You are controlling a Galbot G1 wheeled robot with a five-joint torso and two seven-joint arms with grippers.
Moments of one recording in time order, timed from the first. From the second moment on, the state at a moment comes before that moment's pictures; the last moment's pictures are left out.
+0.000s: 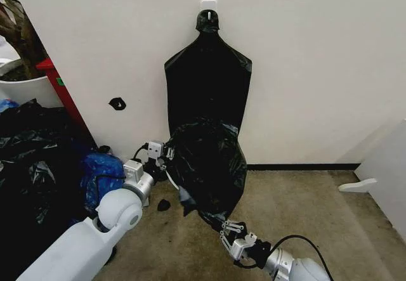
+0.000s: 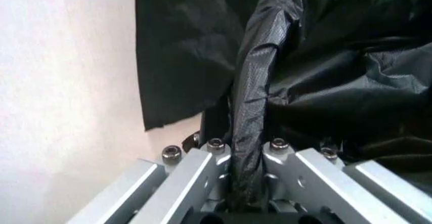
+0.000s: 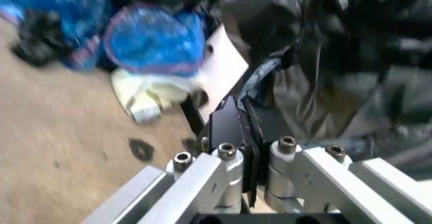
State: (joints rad) left arm 1.02 -0.88 -0.10 -2.03 -0.73 0.23 -0.26; right arm -1.42 1.04 0.18 1.76 -0.45 0.64 -0.17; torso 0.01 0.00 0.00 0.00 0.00
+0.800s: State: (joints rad) left arm 1.04 -0.89 -0.08 -2.09 -0.82 0.23 -0.27; right arm -1.32 1.12 0.19 1.62 -0.41 0.75 -0.31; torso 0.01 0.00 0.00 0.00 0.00
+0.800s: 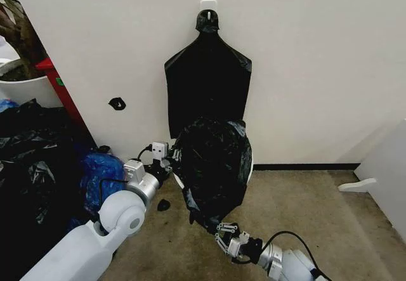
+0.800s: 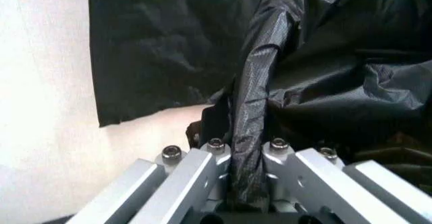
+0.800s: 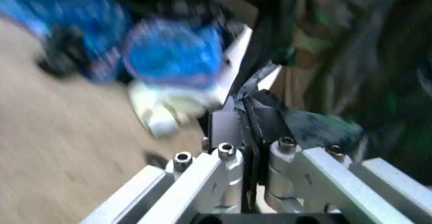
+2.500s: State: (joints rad) left arm 1.06 -0.87 -0.09 -2.03 -0.66 0.13 -0.21; right arm -1.29 1.01 0.58 1.52 0.60 0.81 -1.09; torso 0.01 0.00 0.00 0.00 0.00
